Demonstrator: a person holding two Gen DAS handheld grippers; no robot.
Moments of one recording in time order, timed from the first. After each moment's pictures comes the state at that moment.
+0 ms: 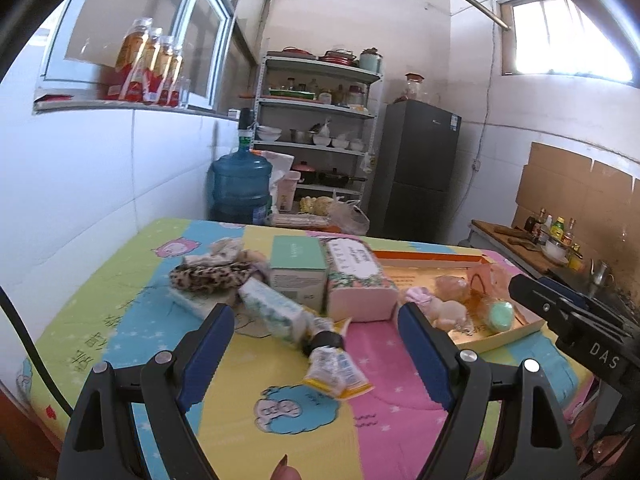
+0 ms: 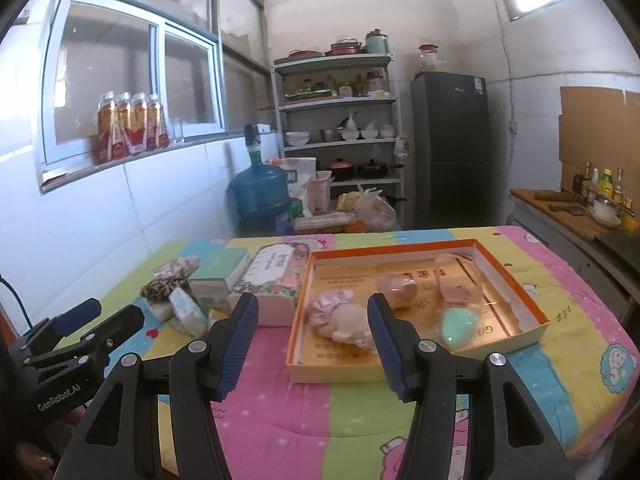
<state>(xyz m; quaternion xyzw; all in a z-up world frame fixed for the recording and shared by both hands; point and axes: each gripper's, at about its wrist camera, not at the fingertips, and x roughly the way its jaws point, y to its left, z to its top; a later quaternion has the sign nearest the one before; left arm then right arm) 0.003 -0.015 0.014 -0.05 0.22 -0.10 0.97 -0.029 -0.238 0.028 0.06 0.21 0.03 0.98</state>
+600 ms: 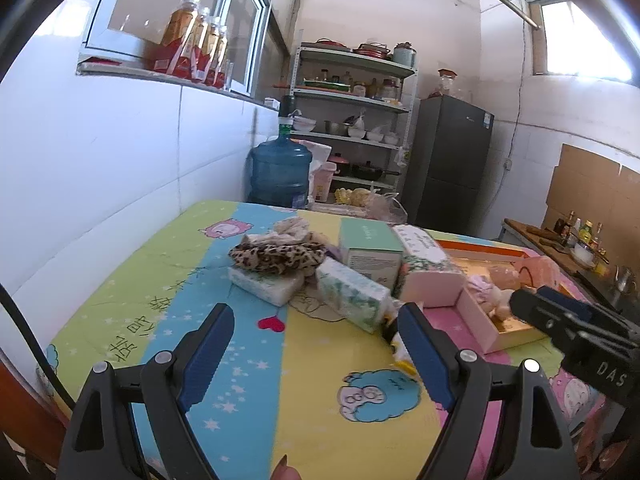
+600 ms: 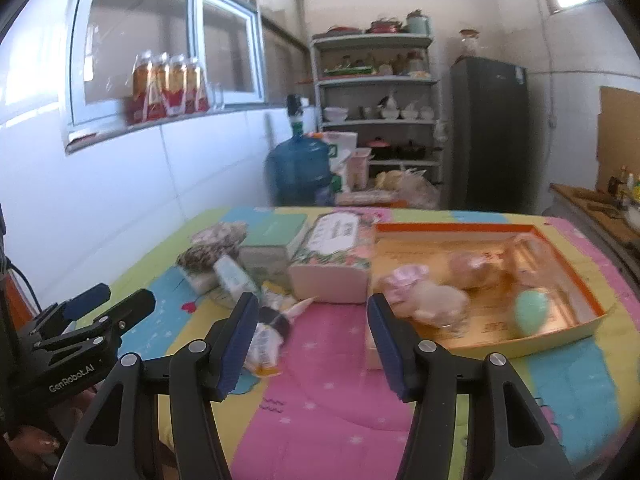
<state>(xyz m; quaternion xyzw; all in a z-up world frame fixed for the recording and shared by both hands) 0.012 0.039 -0.012 -0.06 0.24 -0.05 0.97 -0.001 -0.179 -0.001 0.04 0.25 0.10 0.96</state>
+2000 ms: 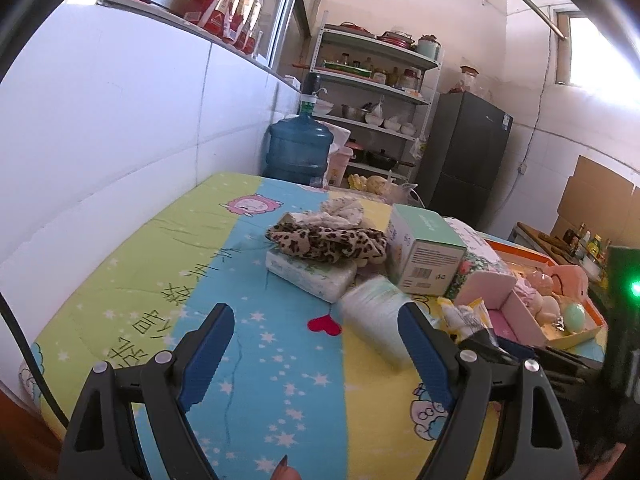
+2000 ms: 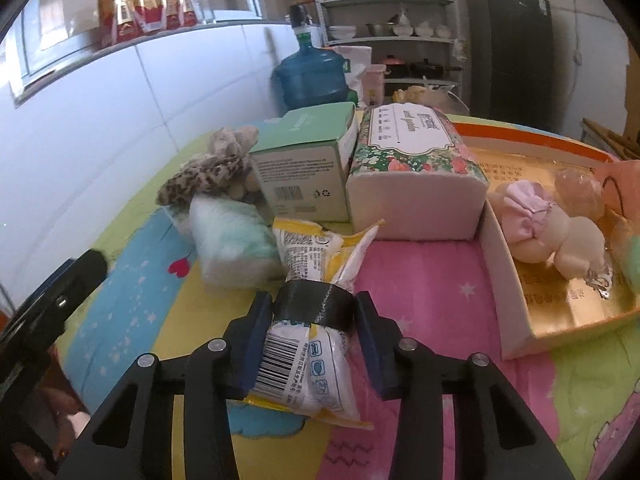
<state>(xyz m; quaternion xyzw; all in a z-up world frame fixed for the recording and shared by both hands) 0.055 0.084 -0.042 -0.09 0.27 -0.05 0.96 0.075 -0.123 -0.065 0.06 0.38 0.12 0.92</state>
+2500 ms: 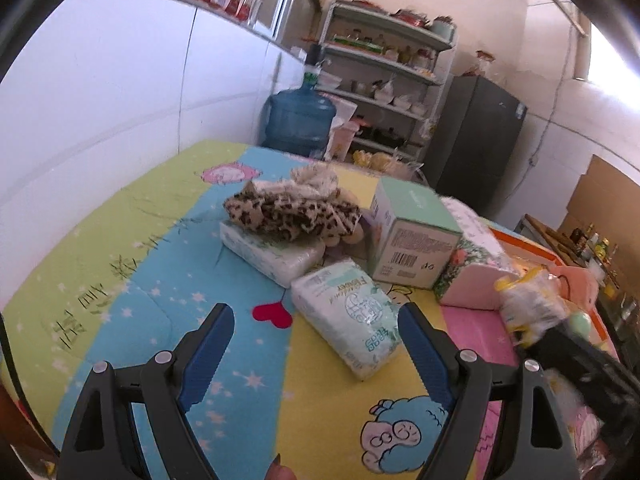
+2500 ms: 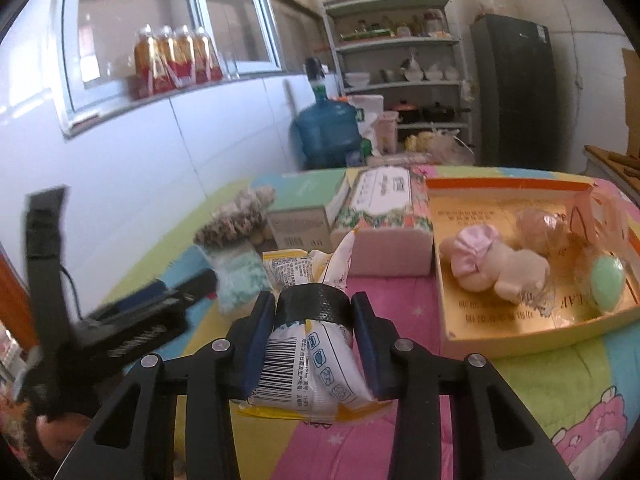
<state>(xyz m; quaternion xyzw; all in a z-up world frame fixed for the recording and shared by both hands) 0.088 0.041 -0.058 -0.11 0.33 -0.03 0.94 0.036 -0.165 -0.027 0.08 0.29 0.16 0.94</state>
